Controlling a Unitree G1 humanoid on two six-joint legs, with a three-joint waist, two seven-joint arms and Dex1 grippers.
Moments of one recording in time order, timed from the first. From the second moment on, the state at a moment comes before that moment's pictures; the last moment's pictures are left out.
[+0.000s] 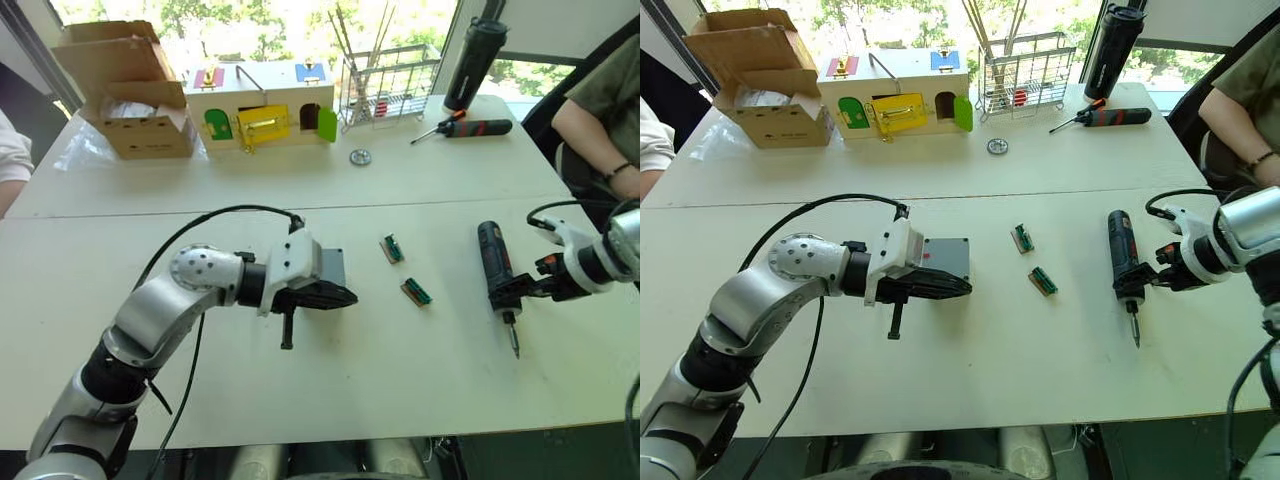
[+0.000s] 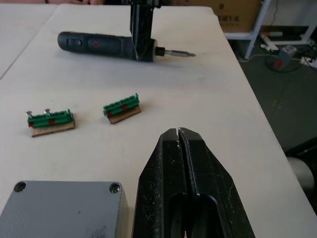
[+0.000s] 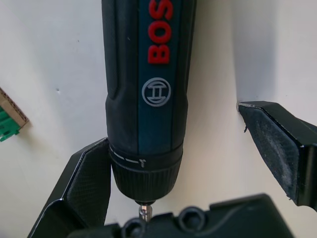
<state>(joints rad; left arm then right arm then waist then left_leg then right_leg) -0.50 0.60 -0.28 -0.49 -0.49 0.69 -0.99 -0.88 -1.12 0.51 0.48 0.36 1.37 1.08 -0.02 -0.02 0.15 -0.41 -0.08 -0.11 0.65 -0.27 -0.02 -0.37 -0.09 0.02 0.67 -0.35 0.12</state>
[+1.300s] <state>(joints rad) -0.71 0.69 -0.10 -0.01 -0.50 0.61 -1.13 -0.89 -0.53 -0.56 -0.17 0.34 1.20 0.72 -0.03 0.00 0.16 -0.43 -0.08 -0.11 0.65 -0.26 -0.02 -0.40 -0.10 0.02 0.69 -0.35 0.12</state>
